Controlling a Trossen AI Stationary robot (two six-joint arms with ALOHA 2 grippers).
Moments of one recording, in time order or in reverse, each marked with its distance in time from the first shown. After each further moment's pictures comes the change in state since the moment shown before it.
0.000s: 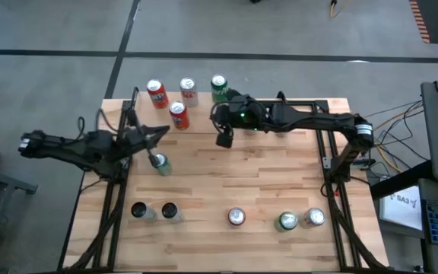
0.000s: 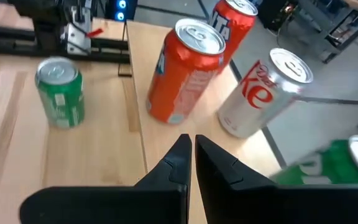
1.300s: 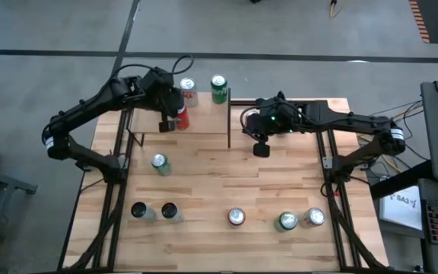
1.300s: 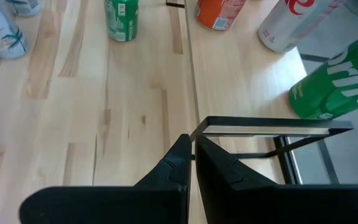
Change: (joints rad) left arm 0.610 0.716 0.972 -1.247 0.526 0.180; right arm 0.002 -0.308 -0.209 -0.326 -0.144 0.003
